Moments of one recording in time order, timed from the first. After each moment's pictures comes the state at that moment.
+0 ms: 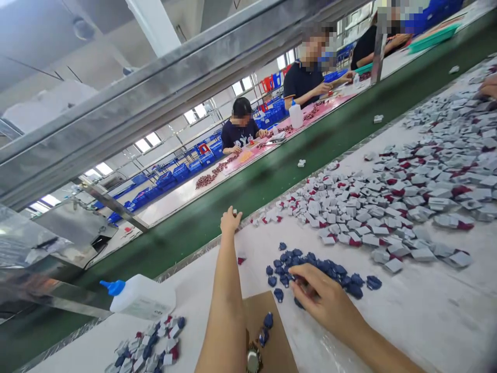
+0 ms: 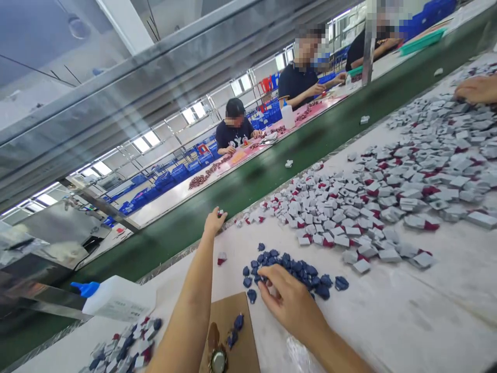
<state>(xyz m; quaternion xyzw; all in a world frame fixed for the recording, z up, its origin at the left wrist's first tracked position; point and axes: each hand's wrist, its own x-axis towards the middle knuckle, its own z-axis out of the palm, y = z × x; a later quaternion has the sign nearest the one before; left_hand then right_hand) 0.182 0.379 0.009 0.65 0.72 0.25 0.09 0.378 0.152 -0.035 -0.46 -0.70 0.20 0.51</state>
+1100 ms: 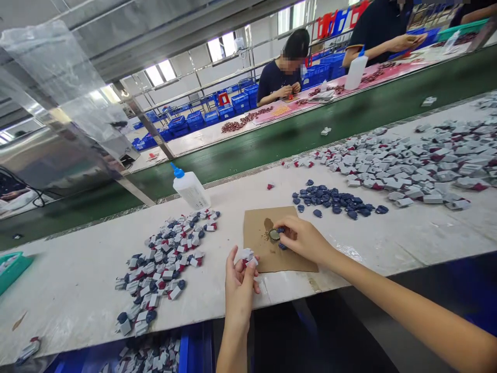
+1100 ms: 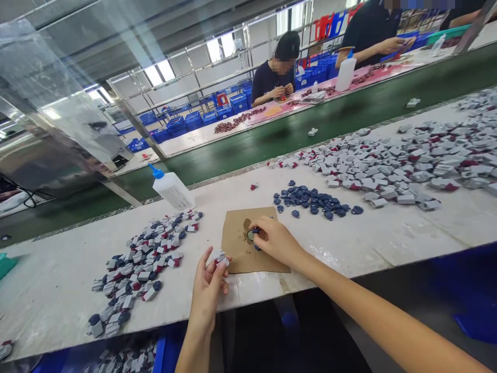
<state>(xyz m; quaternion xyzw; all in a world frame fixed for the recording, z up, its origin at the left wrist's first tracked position) 0.139 -0.028 -0.004 0.24 0.59 0.60 0.49 0.293 0.083 -0.012 -0.39 -0.82 0.27 0.33</state>
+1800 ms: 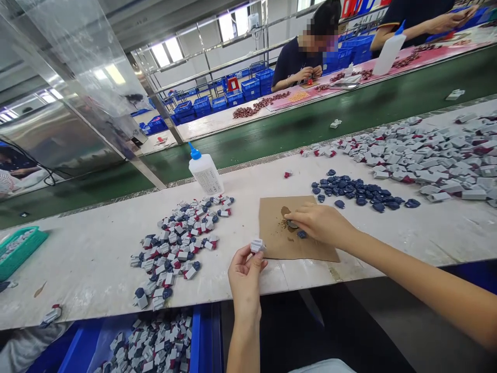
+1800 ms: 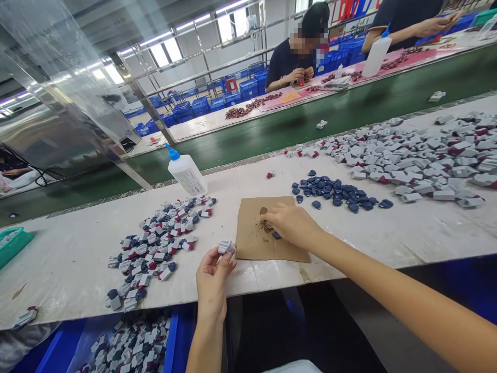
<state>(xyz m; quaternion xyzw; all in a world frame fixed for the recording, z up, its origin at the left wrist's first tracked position) 0.121 -0.041 -0.012 0.17 0.57 0.66 0.46 0.285 0.094 -0.002 -0.32 -0.93 0.04 0.17</state>
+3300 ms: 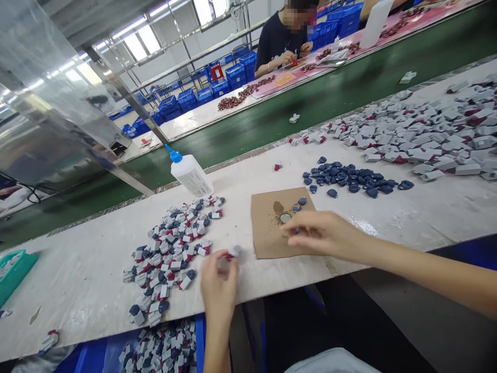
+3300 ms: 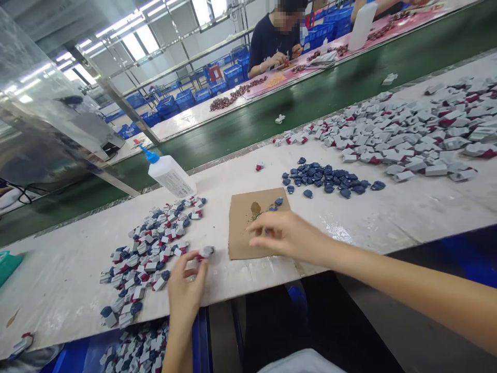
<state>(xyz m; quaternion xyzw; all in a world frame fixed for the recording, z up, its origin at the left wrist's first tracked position) 0.068 -0.048 -0.011 0.48 0.76 0.40 0.18 0.298 0.062 0.031 -0.33 -0.82 0.40 0.23</state>
